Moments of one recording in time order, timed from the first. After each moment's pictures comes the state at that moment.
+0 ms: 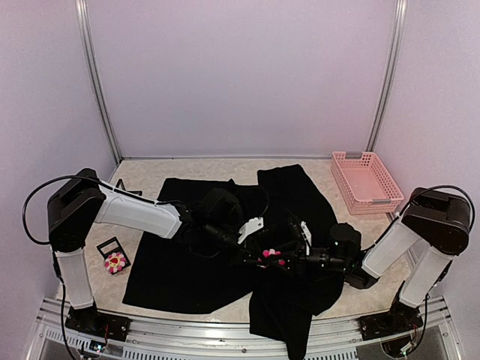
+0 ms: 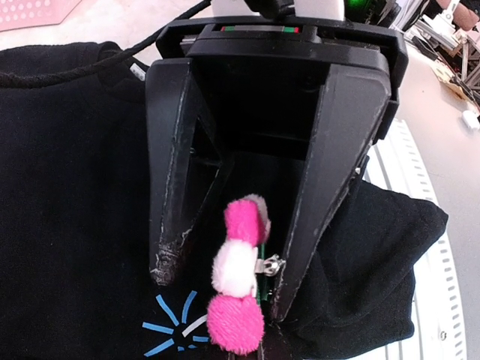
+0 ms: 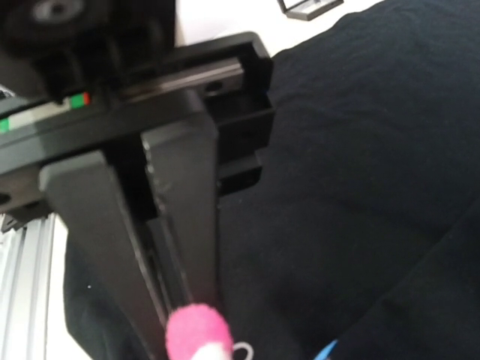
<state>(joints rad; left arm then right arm) -0.96 1.92 1.13 0.06 0.67 0.23 0.84 1.70 0.30 1.21 -0.43 0.32</state>
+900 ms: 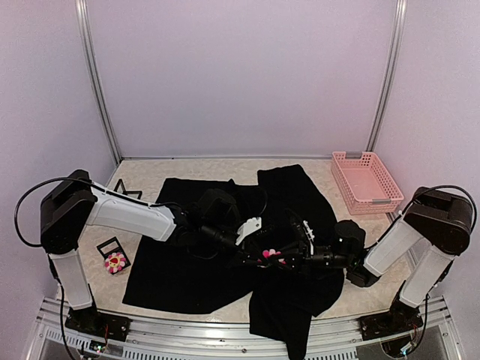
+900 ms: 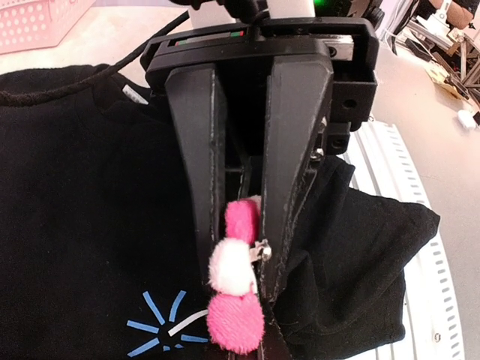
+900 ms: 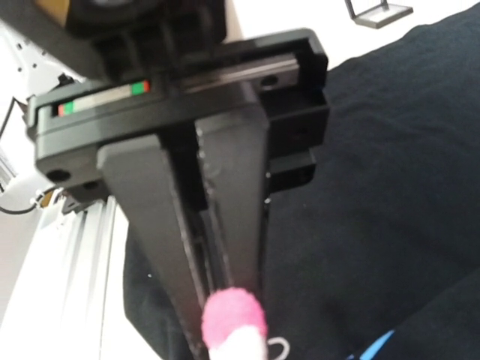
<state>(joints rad) -0.98 1.87 1.08 0.11 0.66 0.24 0.81 1.68 0.29 1.24 -0.61 0.31</state>
